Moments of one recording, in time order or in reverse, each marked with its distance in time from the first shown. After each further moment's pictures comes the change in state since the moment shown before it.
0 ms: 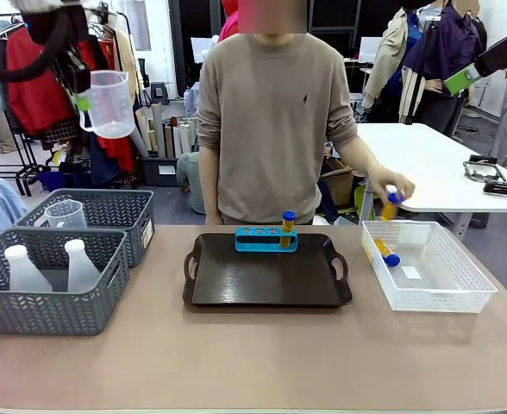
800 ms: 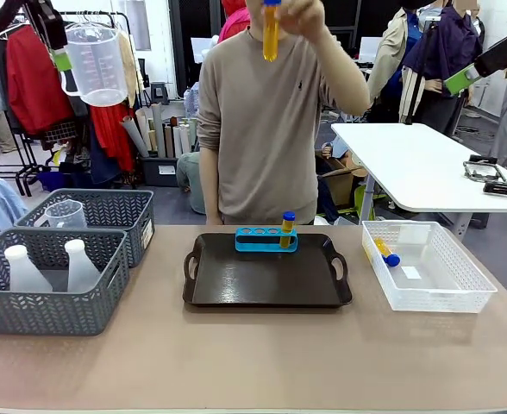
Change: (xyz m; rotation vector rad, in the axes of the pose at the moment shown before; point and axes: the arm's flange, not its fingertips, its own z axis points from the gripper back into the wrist) left arm -0.016 -0.026 0.073 0.024 -0.032 -0.131; right arm 0.000 0.000 0.000 0.000 0.000 0.000
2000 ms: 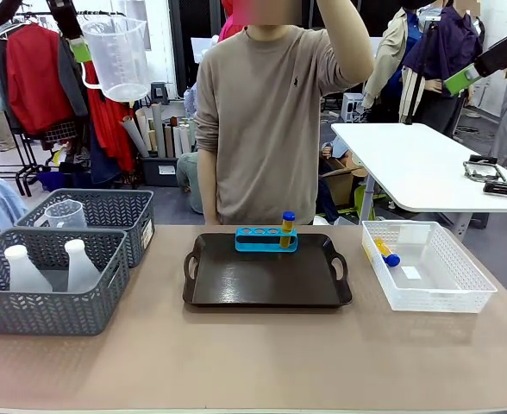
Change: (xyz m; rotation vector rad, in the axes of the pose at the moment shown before) left arm 0.029 -0.033 0.013 -0.041 -0.036 -0.254; right arm 0.000 0.000 0.000 0.000 0.000 0.000
